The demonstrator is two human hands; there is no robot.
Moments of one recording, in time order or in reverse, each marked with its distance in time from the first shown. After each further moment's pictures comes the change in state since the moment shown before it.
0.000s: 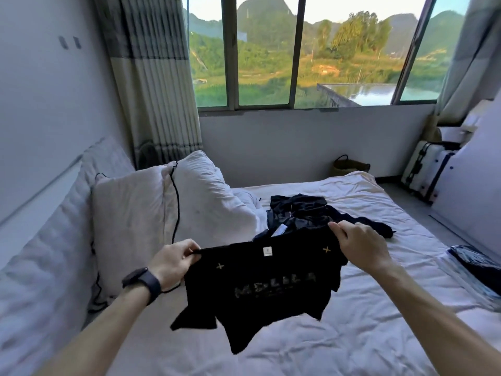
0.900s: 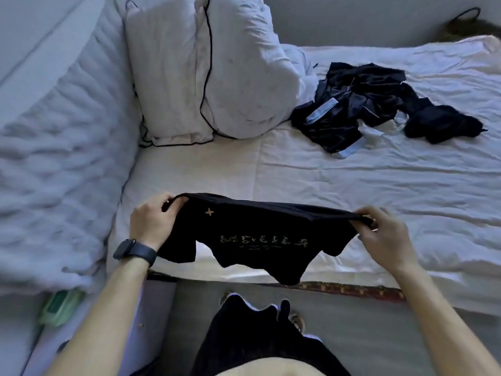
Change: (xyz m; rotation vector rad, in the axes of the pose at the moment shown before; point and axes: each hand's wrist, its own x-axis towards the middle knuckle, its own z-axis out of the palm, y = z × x) left_hand -0.221 -0.029 0.143 0.103 0.392 -0.421; right_hand -0.196 0.098 0.084 0.390 -0.390 0.092
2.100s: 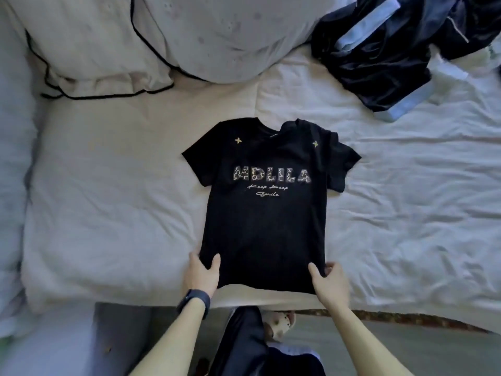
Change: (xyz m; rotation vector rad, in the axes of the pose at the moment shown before) left_hand 0.014 -0.115 0.356 -0.116 -0.601 -0.854; right_hand 0.083 0.154 0.320 0.006 -0.390 0.975
